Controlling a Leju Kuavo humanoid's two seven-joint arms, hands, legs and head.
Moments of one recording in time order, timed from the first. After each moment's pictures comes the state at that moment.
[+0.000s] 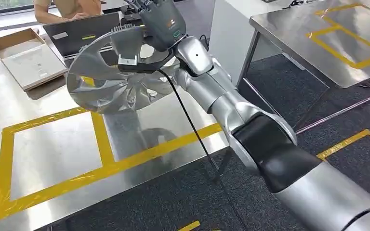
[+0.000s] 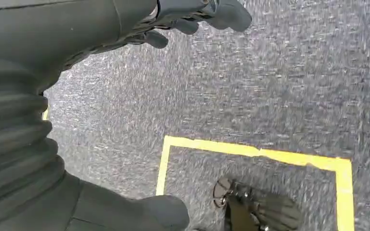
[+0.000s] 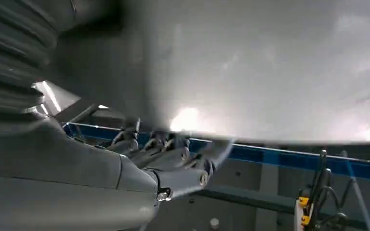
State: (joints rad) left arm -0.09 -0.23 1.08 -0.19 -1.03 0.56 -0.14; right arm -1.12 0.00 0.38 -0.56 1.34 -0.34 -0.22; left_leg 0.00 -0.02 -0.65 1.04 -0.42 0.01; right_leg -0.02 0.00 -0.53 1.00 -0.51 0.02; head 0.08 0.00
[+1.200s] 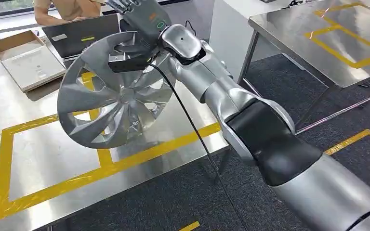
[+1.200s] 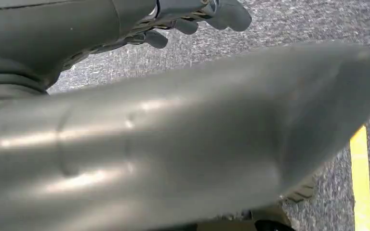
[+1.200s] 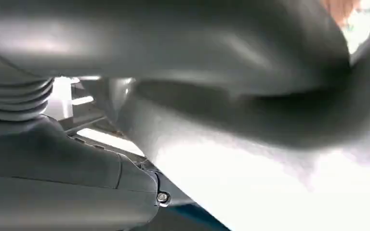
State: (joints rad) left arm -0.09 -0.24 1.07 -0.19 -1.06 0.46 -0.10; right arm -1.26 0.06 0.42 -0.40 1.42 0.04 -0.23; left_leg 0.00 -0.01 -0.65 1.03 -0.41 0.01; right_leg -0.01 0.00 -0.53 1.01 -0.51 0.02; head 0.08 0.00
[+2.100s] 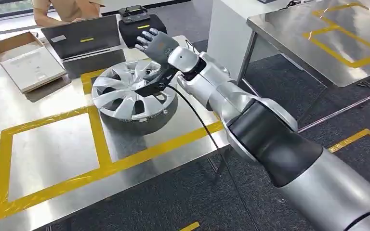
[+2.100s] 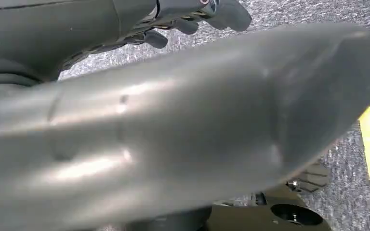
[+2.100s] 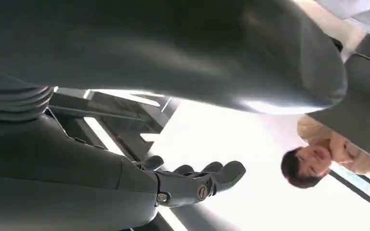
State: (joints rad) left arm -0.08 -0.26 1.03 -0.17 -1.10 0.44 -0.08; right arm -1.24 0.00 0.64 -0.25 1.56 0.20 -0.15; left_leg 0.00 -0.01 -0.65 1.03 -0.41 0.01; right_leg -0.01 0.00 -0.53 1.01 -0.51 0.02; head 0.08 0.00
